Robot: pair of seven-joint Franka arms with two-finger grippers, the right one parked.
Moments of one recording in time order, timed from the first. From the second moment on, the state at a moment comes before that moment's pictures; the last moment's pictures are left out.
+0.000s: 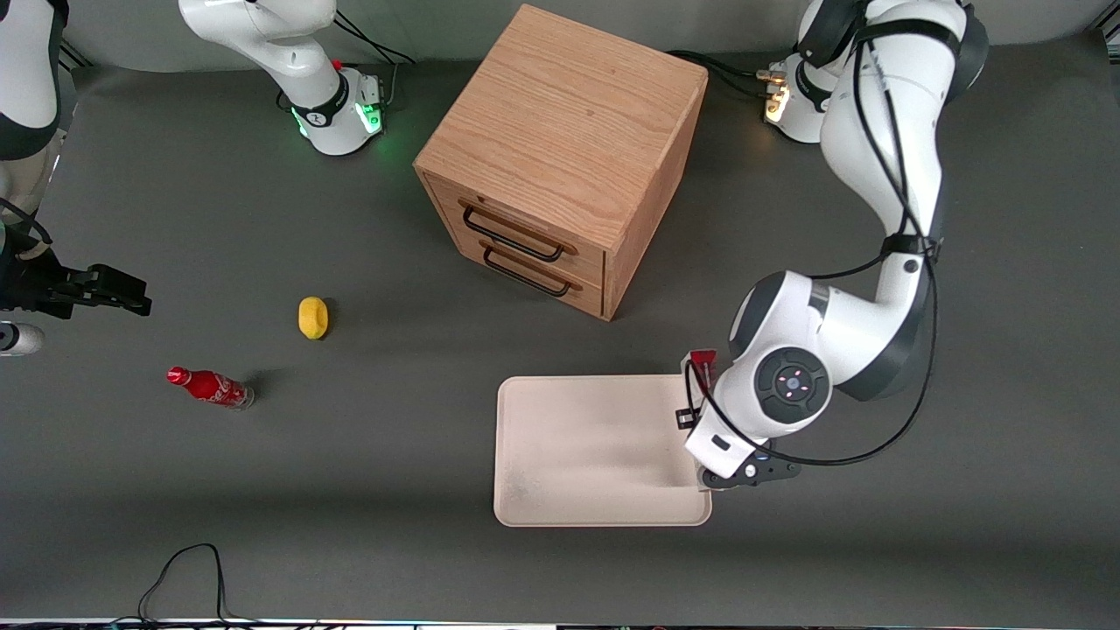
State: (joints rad) arm -0.34 0.89 -0.13 -0.96 0.07 1.81 -0.56
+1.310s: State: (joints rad) arm -0.36 0.96 -0.13 -1.03 0.10 2.00 -0.56
